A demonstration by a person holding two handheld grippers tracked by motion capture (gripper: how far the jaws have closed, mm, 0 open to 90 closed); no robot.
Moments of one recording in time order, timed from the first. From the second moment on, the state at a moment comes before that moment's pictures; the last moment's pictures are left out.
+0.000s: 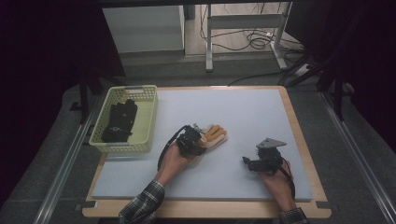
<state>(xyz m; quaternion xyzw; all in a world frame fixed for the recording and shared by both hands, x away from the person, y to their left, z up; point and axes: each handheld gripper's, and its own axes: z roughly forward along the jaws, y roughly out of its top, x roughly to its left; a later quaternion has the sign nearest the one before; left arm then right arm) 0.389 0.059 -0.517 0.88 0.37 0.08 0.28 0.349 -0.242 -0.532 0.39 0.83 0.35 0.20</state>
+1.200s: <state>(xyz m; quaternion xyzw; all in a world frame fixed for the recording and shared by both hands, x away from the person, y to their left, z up) 0.416 0.138 -0.410 0.81 0.48 0.16 0.29 0.349 -0.242 -0.533 0.39 0.83 0.35 0.20</state>
